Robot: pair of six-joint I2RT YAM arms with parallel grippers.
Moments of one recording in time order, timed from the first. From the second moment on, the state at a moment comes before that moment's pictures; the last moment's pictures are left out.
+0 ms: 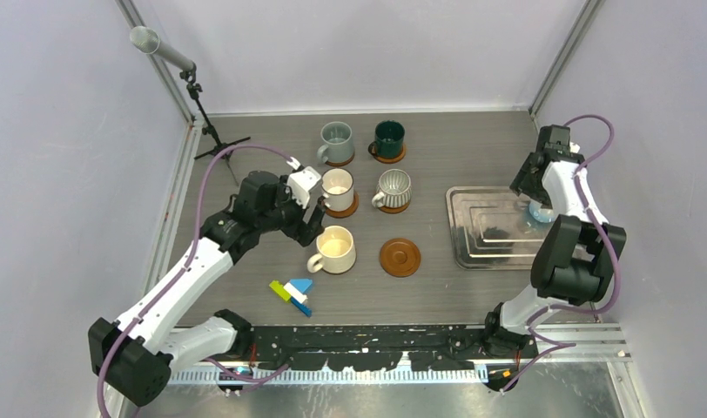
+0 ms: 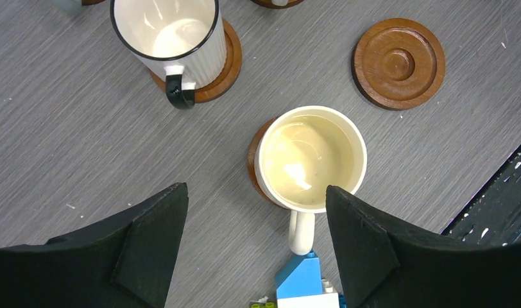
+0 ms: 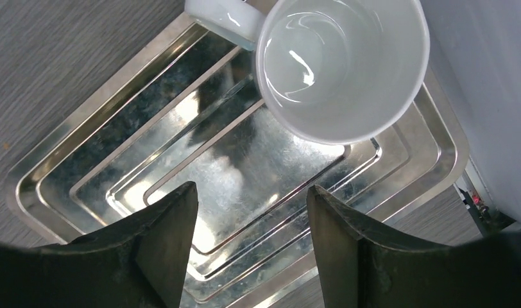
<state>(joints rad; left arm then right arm) -0.51 1.02 0.91 -0.50 0.24 0.15 -0.29 1.59 1.26 -0.71 0.26 0.29</state>
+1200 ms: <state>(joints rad) -0.51 1.11 0.99 -0.59 0.31 0.15 -0.29 2.13 1.88 -0.94 0.05 -0.13</state>
